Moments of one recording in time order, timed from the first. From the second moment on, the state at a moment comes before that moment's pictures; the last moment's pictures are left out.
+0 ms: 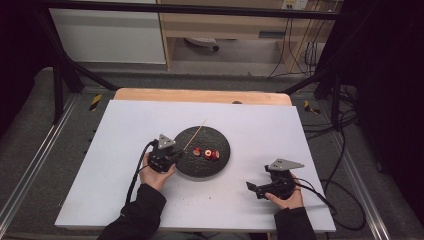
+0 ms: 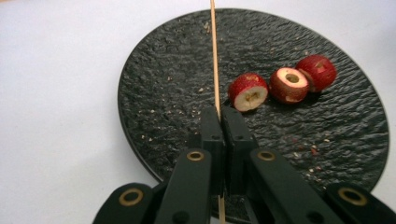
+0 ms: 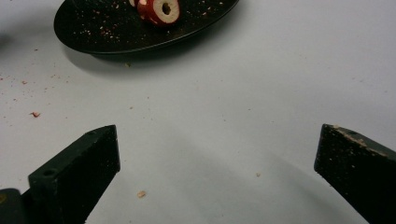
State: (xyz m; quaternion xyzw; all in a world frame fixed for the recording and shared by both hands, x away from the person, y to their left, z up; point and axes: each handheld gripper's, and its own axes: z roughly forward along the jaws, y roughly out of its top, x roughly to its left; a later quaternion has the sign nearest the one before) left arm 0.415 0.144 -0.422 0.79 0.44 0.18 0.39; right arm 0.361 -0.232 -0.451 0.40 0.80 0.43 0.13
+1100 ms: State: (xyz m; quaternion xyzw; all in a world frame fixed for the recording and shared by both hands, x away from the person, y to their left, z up) left arm 0.405 0.162 -0.421 0.81 0.40 0.16 0.39; right arm 0.359 -0.233 -0.451 0.40 0.80 0.43 0.14
